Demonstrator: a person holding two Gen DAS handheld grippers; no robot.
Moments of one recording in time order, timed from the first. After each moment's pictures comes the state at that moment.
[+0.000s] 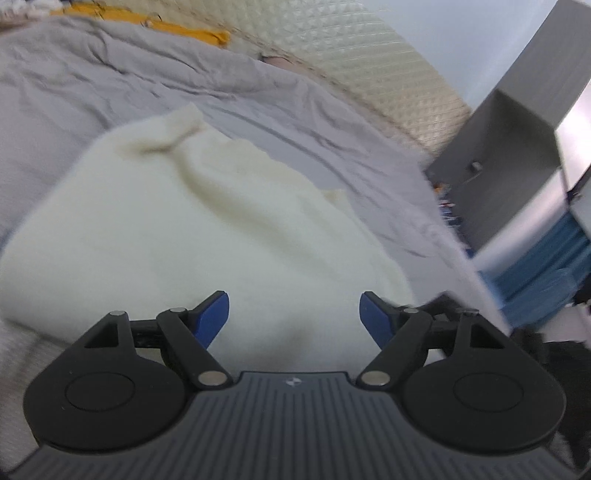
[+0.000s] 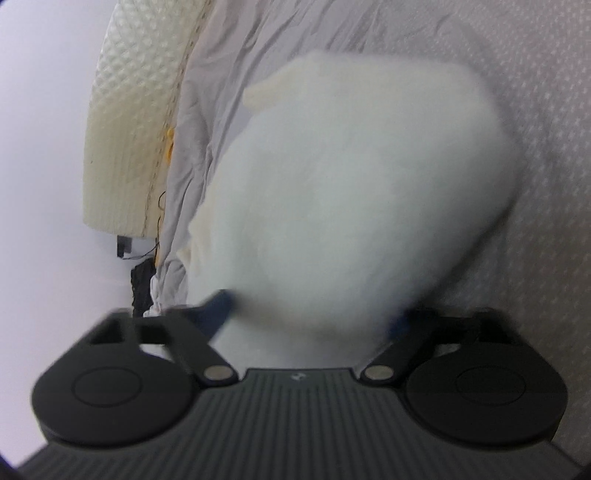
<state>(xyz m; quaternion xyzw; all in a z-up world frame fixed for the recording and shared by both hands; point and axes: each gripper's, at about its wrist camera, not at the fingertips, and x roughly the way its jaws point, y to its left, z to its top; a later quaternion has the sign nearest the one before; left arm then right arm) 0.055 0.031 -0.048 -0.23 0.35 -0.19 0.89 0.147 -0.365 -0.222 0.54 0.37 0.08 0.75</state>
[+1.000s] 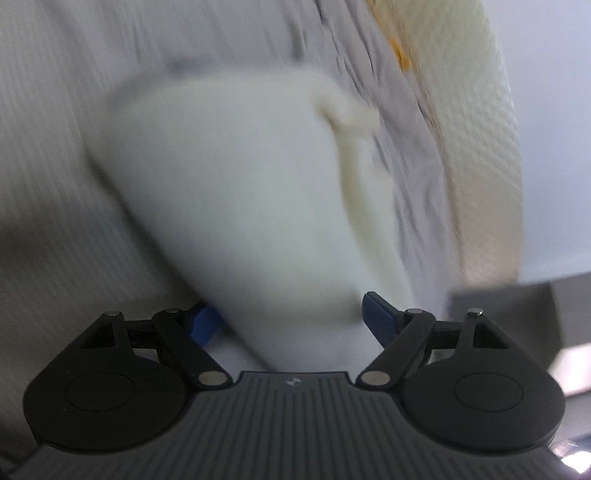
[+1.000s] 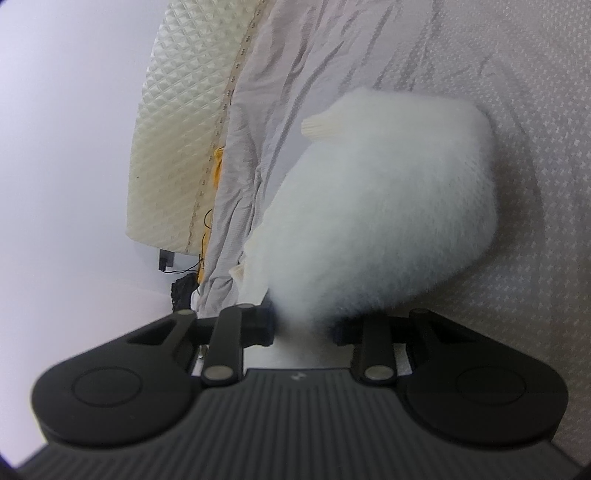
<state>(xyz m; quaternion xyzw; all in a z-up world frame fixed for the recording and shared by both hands) 0.078 0.086 -0.128 -0.52 0.37 0.00 0.77 0.150 -0.374 -0.205 0.56 0.30 0.12 0.76</state>
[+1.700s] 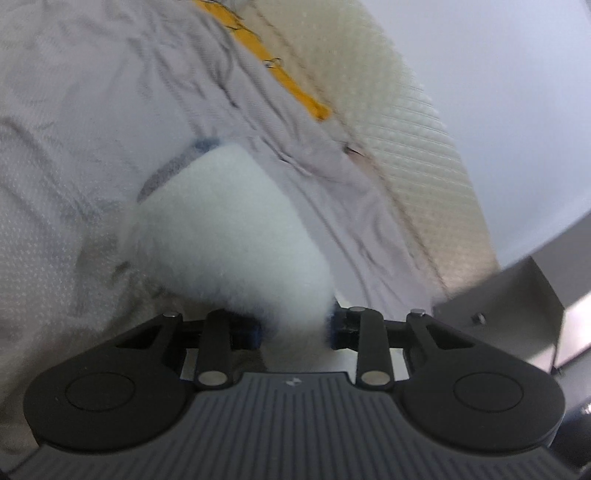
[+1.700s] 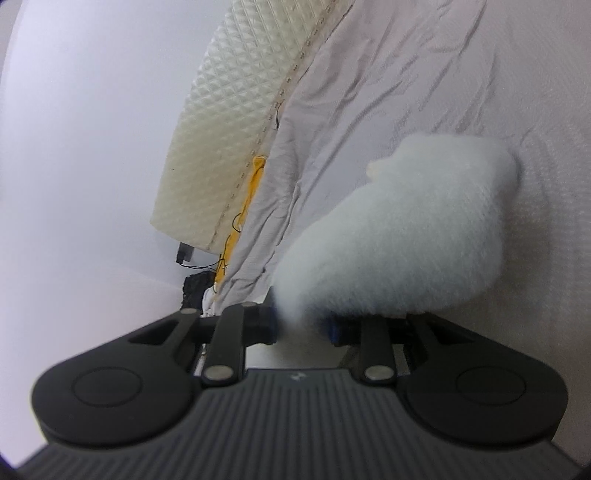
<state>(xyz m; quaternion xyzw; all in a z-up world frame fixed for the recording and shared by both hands) 0.065 0.081 -0.022 -0.44 0.27 -0.05 0.86 0.118 -0.378 -0.141 0.51 0.26 0.15 0.81</state>
